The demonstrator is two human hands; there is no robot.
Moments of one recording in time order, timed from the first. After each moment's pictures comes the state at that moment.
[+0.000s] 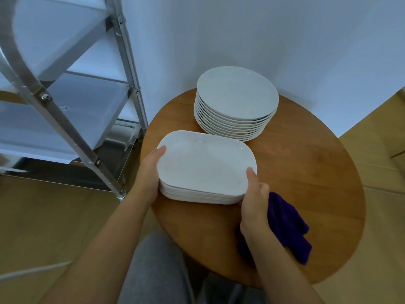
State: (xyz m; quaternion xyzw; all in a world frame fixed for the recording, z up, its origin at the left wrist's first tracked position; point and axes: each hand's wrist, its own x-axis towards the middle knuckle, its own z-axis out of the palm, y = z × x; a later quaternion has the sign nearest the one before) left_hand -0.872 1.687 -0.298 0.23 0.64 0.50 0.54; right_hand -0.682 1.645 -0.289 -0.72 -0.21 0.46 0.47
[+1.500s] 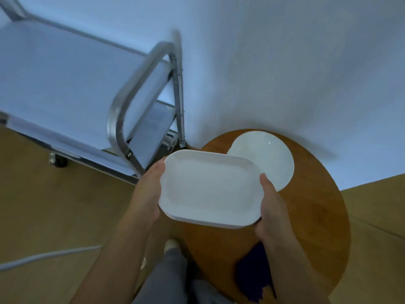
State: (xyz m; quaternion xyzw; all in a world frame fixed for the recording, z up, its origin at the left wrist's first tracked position) left_hand -0.927 1.692 -0.057 0.12 0.68 0.50 0.52; right_hand -0.726 1.722 -0.066 -0.64 -0.20 0.64 0.38
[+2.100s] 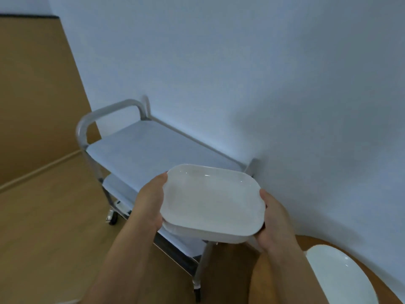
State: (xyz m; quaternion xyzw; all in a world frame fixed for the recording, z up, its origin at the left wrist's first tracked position) left_hand -1.189 1.675 0.083 0.02 0.61 0.67 0.43; right_hand -0.995 1.750 0.086 -0.52 -0.29 0.70 0.39
